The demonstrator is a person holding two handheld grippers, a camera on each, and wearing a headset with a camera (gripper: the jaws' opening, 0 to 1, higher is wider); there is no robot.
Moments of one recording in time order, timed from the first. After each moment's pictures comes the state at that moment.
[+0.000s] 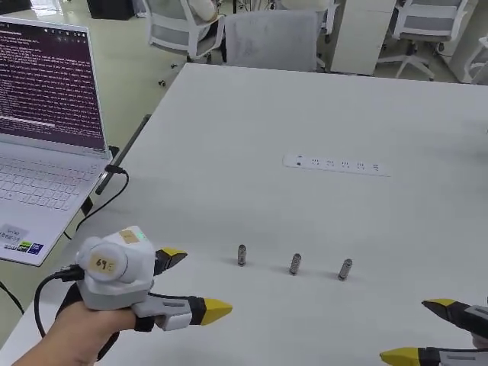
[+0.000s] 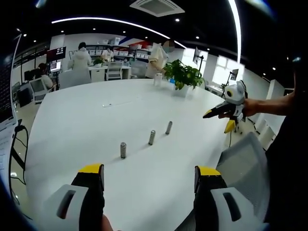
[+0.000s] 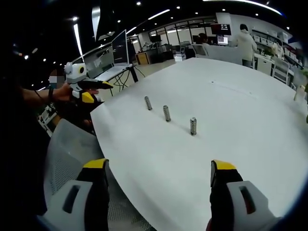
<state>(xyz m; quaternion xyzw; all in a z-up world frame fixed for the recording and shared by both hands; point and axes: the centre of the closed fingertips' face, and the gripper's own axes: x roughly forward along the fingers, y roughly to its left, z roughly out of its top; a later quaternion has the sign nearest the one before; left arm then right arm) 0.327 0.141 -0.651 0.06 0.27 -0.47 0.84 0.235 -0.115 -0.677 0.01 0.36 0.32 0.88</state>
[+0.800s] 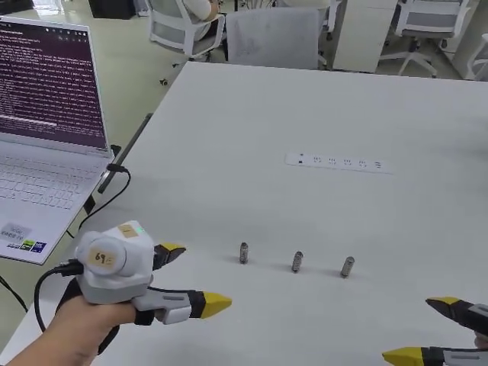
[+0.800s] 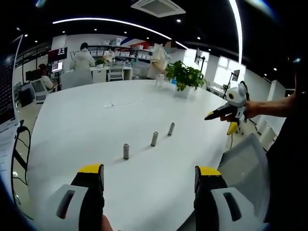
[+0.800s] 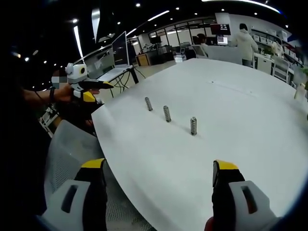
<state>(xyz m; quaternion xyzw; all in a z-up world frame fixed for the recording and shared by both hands) 0.332 0.145 -0.648 0.06 0.27 -0.46 0.84 0.234 -0.117 -0.677 0.02 0.35 0.32 0.88</state>
